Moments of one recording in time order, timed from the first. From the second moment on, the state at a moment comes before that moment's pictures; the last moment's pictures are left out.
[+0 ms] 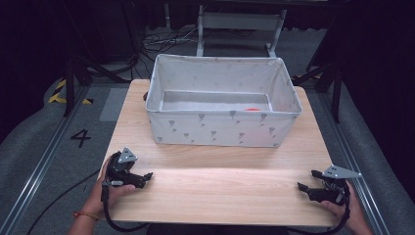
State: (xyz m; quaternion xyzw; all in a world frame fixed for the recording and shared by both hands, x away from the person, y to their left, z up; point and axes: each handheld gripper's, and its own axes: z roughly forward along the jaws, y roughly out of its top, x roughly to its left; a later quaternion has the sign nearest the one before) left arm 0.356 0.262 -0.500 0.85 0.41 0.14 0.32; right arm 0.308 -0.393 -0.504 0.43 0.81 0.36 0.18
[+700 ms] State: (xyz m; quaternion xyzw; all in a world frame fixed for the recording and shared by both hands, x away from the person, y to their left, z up) left arm 0.357 0.262 -0.500 0.84 0.41 0.14 0.31; right arm 0.308 -0.393 -0.505 0.44 0.81 0.36 0.18
